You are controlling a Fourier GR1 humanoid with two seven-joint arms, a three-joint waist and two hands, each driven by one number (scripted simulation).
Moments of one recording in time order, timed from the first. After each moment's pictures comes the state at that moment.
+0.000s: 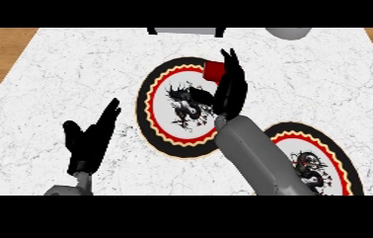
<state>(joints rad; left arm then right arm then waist) -0.02 0.15 -0.14 -1.48 0.14 0.08 0.20 -0.71 0.00 0.48 -0.90 0.75 -1.01 0.73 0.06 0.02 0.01</state>
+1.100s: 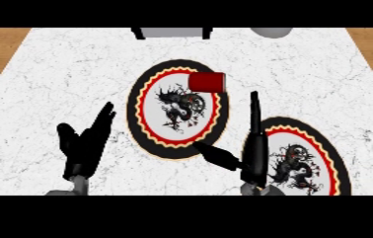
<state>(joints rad) 0.01 0.13 -0.10 -1.49 0.13 0.09 0.21 -0.14 -0.12 0.60 -1.52 0.23 -0.96 0.17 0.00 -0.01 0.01</state>
